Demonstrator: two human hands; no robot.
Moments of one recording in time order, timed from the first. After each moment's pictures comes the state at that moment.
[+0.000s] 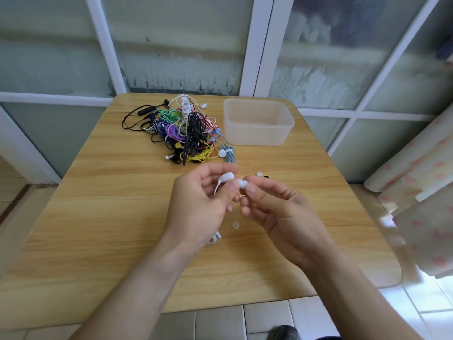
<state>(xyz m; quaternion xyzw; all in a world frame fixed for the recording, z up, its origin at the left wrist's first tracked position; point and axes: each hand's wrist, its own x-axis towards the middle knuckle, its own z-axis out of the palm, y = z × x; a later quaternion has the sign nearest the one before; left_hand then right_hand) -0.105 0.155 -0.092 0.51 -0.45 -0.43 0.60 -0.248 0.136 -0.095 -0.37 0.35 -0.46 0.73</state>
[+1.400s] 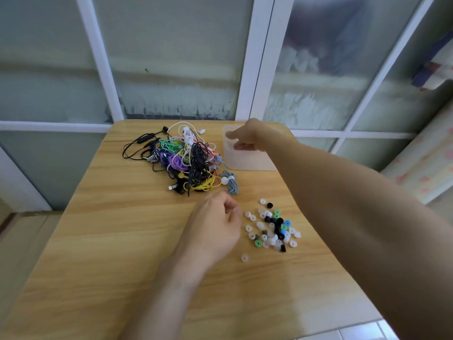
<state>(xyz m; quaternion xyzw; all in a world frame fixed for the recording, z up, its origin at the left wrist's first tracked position) -0.087 0.119 -0.099 0.64 -0.64 -0.24 0.36 -0.177 -0.112 -0.056 -0.64 0.66 -0.19 0.34</state>
